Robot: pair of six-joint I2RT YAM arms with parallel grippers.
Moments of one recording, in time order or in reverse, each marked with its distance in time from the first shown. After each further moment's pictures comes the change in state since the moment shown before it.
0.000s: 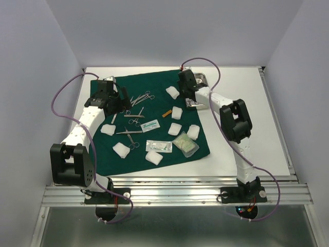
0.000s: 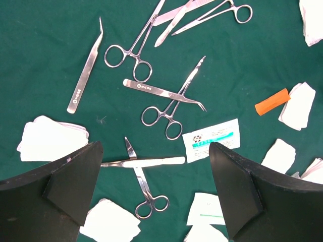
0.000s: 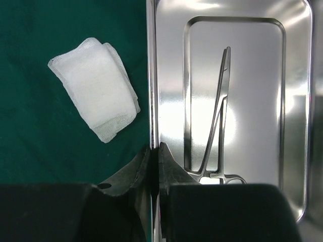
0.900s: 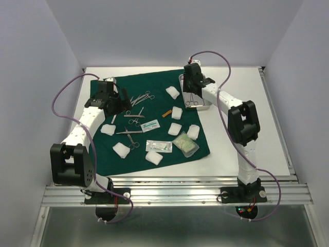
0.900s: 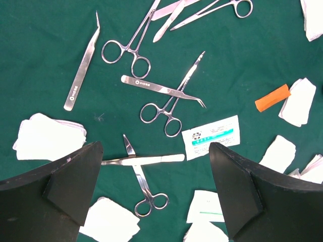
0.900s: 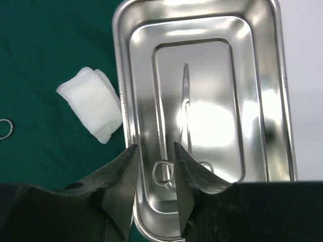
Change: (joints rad) left arm 0.000 -0.002 -0.011 0.001 0.013 -0.001; right arm -0.026 -0.109 -0.012 -0.037 0.027 0.094
